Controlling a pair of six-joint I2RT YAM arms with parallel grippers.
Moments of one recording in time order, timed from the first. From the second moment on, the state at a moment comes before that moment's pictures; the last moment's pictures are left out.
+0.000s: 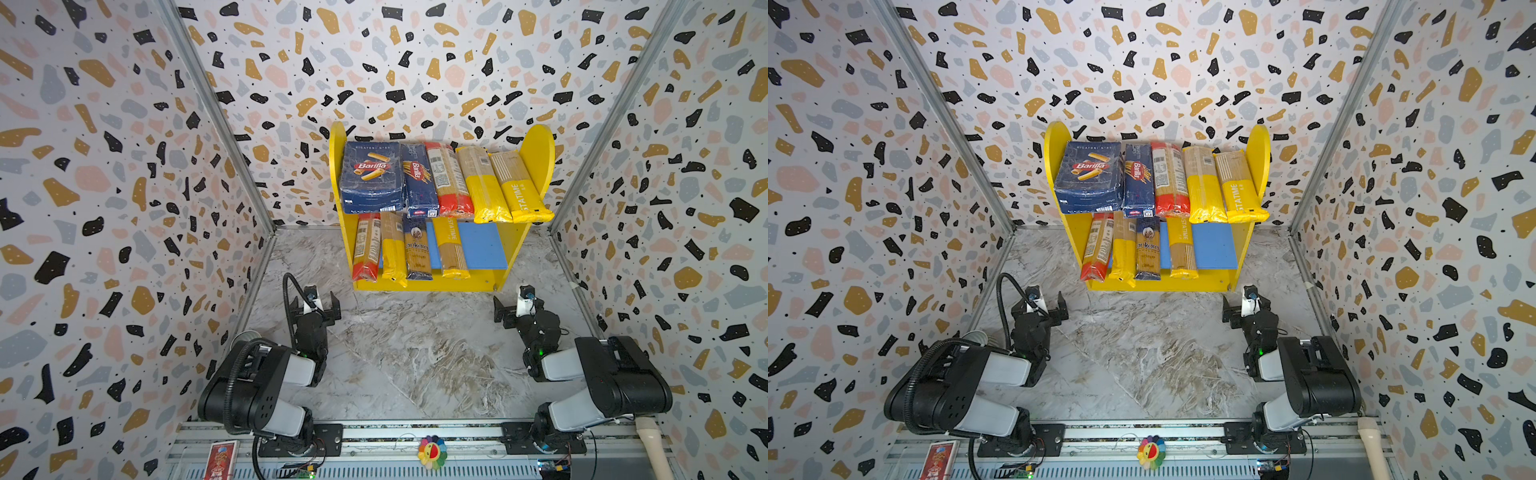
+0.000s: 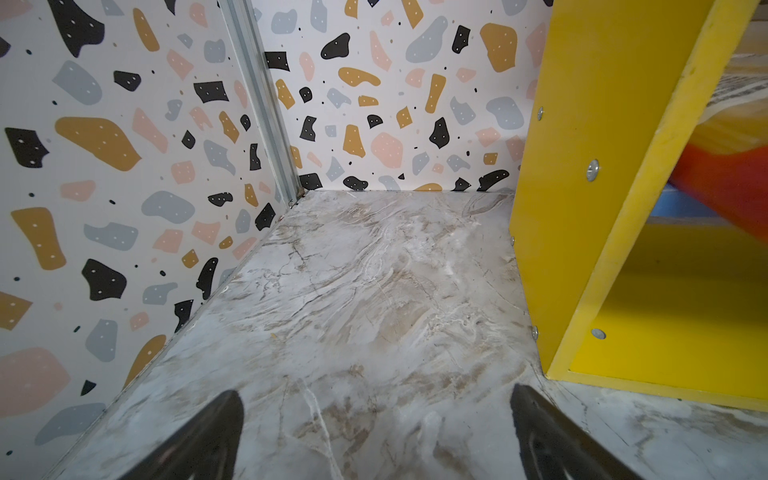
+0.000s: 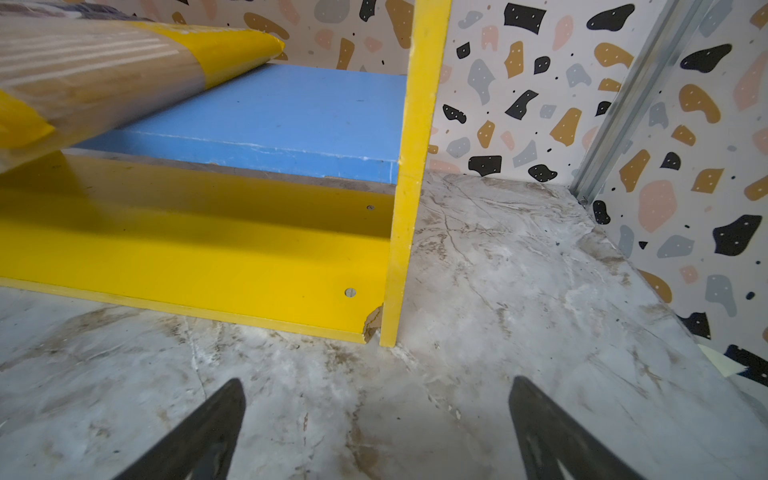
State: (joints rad) left arm -0.16 1.47 0.18 1.14 -0.38 0.03; right arm 0.06 1.51 0.19 1.13 -0.08 -0.09
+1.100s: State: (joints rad) left arm -0.16 1.47 0.18 1.13 -0.38 0.03; right arm 0.07 1.51 0.19 1.13 -0.07 -0.10
